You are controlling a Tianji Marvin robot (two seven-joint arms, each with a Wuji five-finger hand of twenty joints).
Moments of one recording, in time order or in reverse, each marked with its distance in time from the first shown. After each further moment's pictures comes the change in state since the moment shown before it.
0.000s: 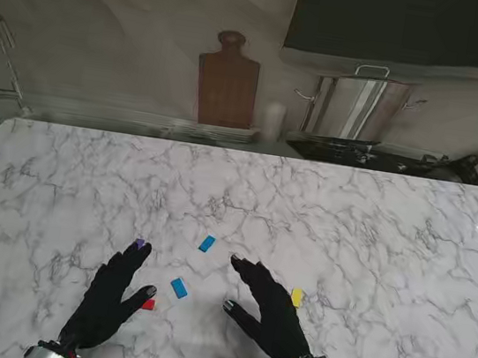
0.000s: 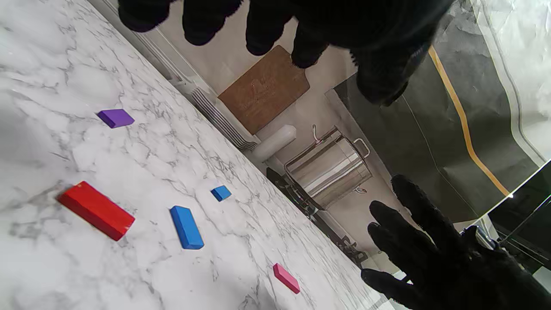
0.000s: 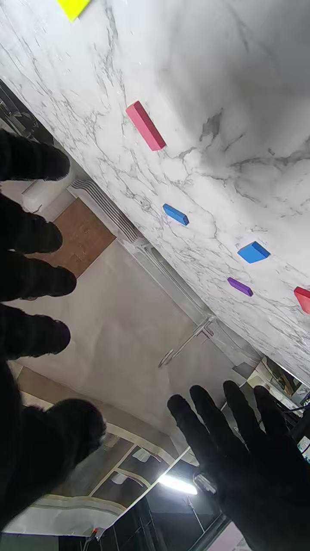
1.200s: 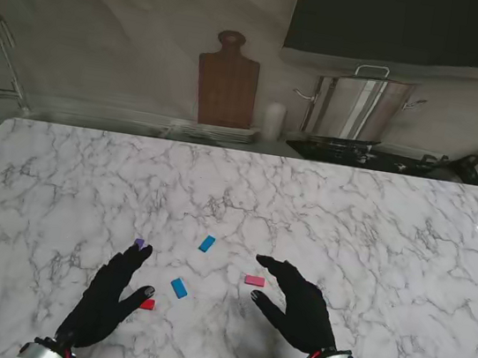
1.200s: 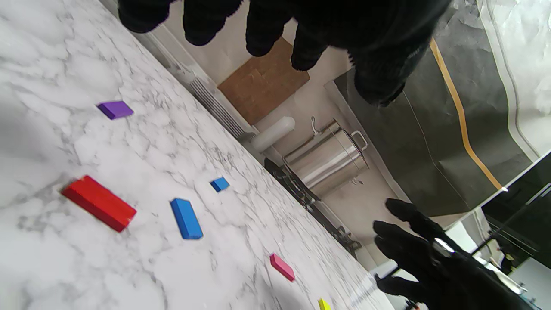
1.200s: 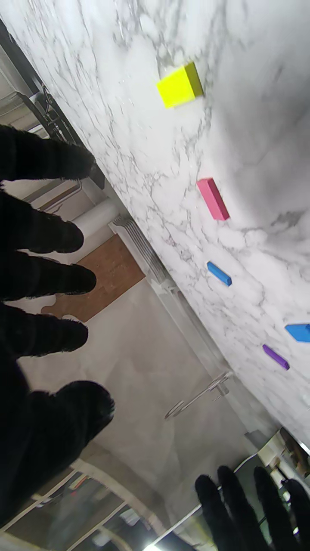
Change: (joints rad) left arm 0.010 0.002 -0.038 -0.016 -0.034 -0.020 -0.077; right arm -0.038 -0.002 0.094 -0.061 -0.123 0.140 0.001; left_hand 0.015 0.000 0.000 0.000 0.000 0.000 0.003 0.131 0.000 0.000 0.001 0.048 0.000 -0.005 0.000 0.006 0.000 0.000 0.000 0.048; right_hand 0.095 -0.013 0.024 0.035 0.015 0.000 0.155 0.386 0.094 0.016 0.169 0.064 0.156 0.017 0.022 0.039 0.099 0.037 0.226 0.112
